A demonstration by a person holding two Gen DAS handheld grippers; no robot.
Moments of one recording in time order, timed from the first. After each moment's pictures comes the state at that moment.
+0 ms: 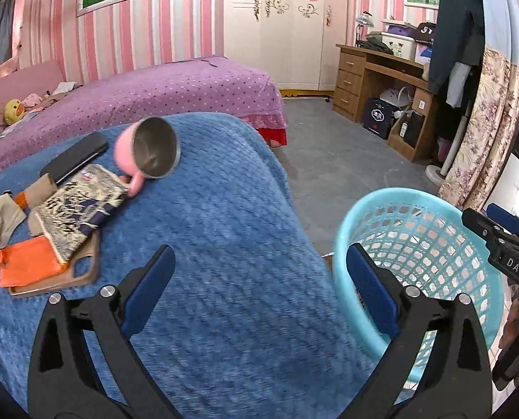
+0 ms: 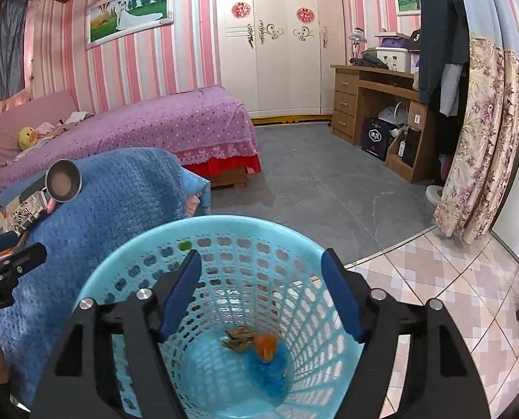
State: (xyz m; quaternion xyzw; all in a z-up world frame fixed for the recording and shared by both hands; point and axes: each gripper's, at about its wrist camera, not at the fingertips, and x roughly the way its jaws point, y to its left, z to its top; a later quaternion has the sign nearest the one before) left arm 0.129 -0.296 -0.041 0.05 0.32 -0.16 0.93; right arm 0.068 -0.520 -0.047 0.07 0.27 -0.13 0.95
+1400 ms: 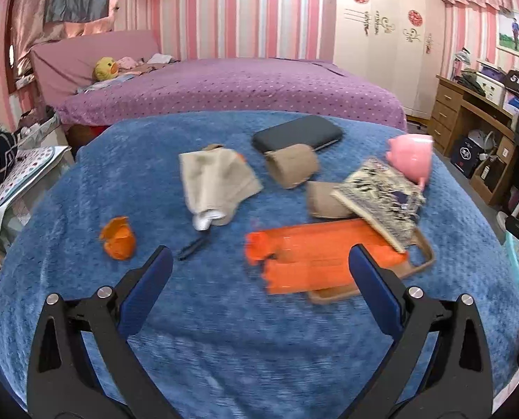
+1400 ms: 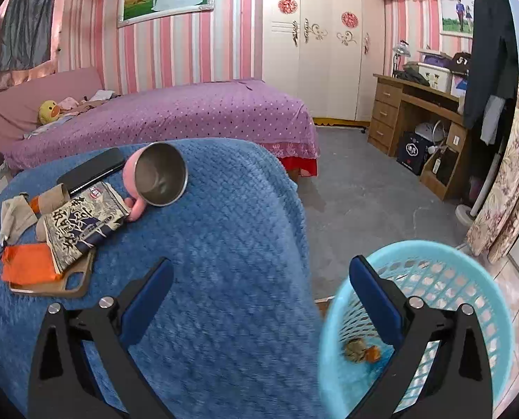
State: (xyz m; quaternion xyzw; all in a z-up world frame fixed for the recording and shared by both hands) left arm 0.155 0.011 -0.041 -0.01 0.33 0.01 0.94; right arm 0.149 -0.320 -0.037 0.04 0.28 -0.10 0.95
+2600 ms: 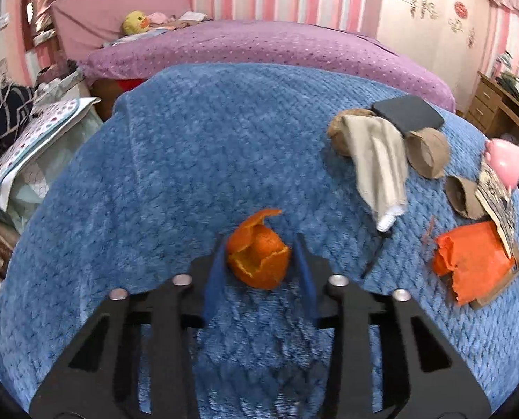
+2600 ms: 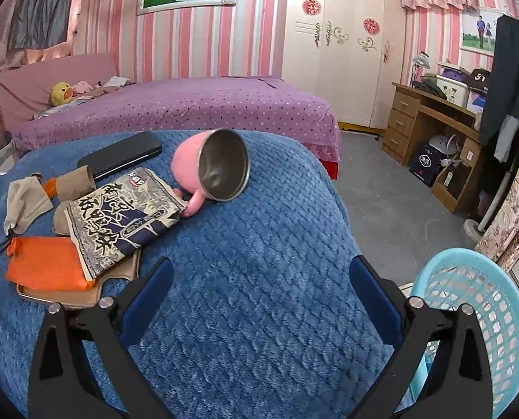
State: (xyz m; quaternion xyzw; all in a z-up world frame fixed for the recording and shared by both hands) left arm 0.211 0.129 -0.080 -0.04 0.40 0.06 0.91; right arm 0.170 -0.249 -0.045 0.00 0.29 -0.08 0.95
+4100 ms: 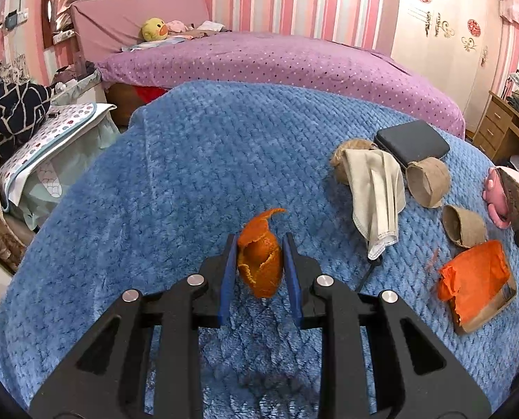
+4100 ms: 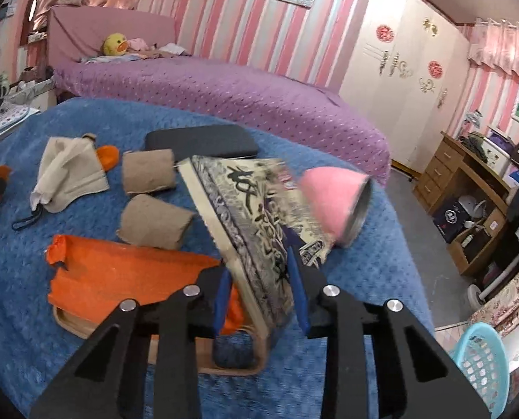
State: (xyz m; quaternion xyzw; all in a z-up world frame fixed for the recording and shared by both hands) left arm 0.207 0.127 -0.062 -0.06 0.37 0.09 0.92; right arm 0.204 -0.147 -0.029 -0.12 0.30 -0.01 0.95
